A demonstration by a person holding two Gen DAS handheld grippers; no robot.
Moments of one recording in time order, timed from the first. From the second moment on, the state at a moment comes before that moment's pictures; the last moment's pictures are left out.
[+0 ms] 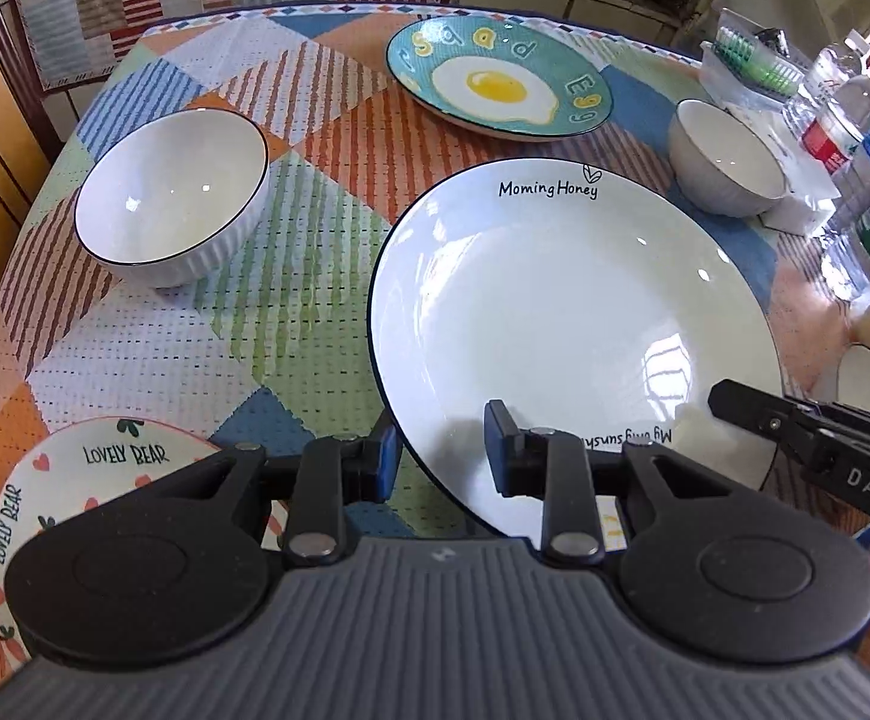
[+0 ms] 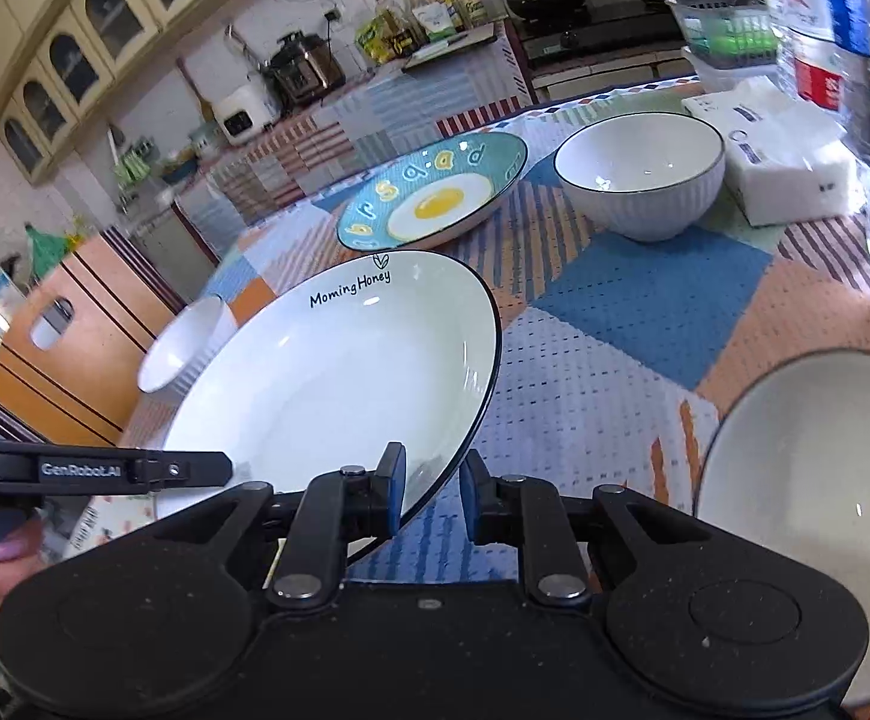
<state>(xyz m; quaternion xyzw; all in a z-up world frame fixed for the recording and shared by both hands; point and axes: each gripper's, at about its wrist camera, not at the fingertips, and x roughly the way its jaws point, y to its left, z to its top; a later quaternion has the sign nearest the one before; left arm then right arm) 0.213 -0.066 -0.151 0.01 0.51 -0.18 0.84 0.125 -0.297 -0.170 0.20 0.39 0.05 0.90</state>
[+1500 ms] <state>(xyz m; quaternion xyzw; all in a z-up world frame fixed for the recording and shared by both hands) 0.206 -0.045 -0.096 0.03 0.54 -0.20 0.82 0.113 -0.277 -0.082 0.14 0.40 0.05 0.91</state>
